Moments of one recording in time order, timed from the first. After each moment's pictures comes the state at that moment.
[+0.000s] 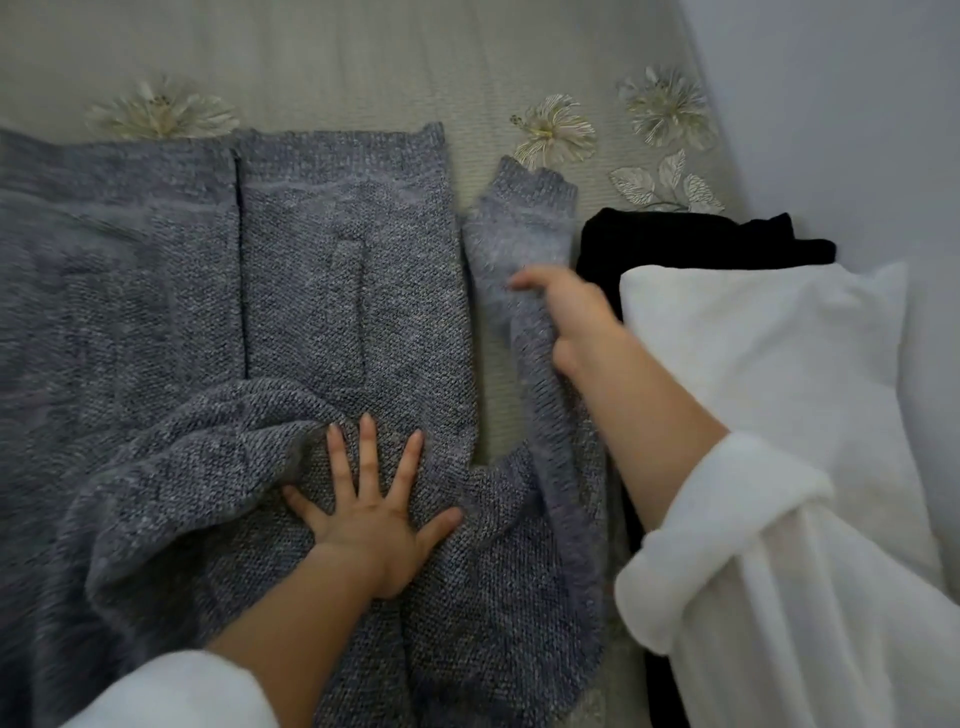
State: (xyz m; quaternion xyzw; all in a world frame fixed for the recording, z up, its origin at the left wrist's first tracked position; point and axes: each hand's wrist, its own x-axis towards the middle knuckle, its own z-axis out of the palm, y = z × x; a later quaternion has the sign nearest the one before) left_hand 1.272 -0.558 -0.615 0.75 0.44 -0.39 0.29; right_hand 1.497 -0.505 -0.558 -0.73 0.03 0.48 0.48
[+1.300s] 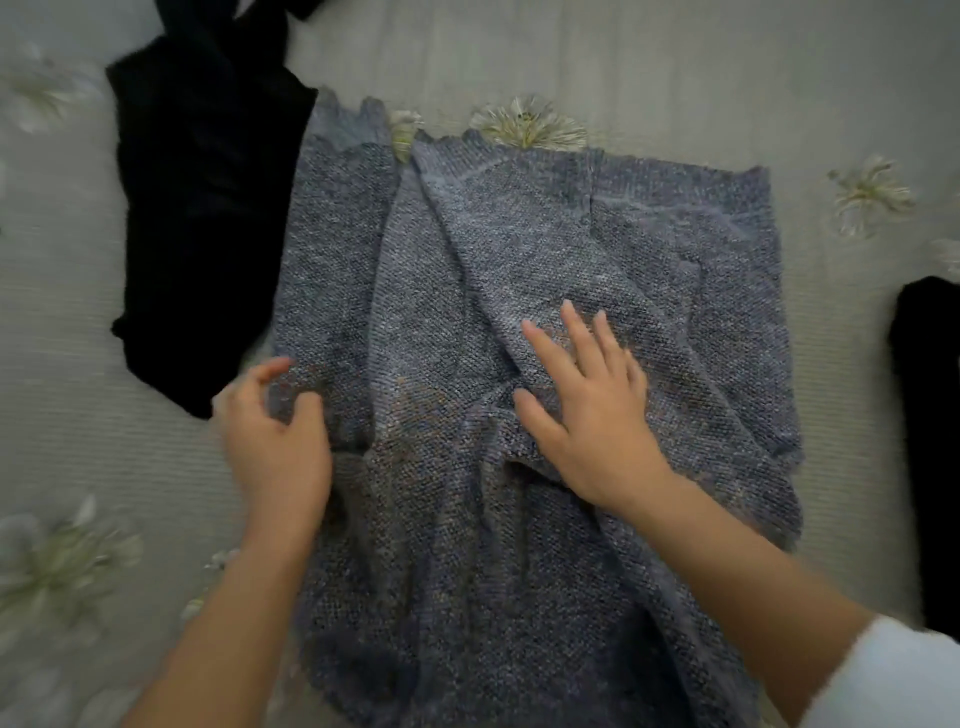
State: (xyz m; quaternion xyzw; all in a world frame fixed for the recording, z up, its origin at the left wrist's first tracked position) left_hand 0.985 -0.443 -0.572 0.47 0.77 0.34 0.27; right_hand 1.224 -0.488 -0.567 -0.72 -0.65 0.21 0.10
